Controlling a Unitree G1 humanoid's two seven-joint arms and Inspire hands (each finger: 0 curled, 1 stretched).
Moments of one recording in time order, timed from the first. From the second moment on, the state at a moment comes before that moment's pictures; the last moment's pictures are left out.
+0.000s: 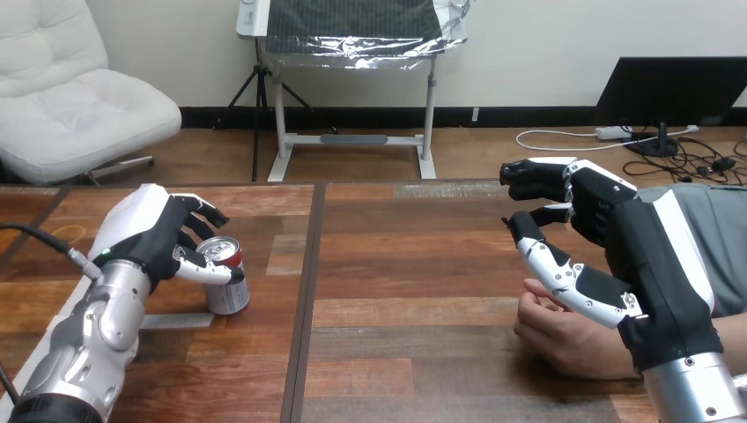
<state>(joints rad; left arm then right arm) -0.50 0.50 -0.19 0.78 0.51 -0.07 0.05 0.24 -0.20 -0.06 -0.42 -0.09 -0.18 0.14</state>
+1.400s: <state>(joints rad) -0.50 0.49 -0.20 0.87 0.52 -0.11 0.06 0.24 -0.21 -0.06 -0.43 -0.09 -0.13 0.14</state>
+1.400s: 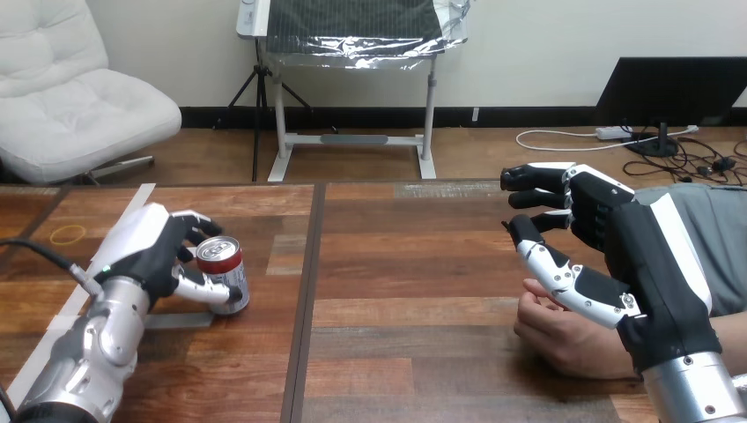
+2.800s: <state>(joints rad) -0.51 0.47 -0.23 0.93 0.52 -0.14 0.09 0.24 -0.24 -0.06 -0.43 -0.08 -0.11 0.17</state>
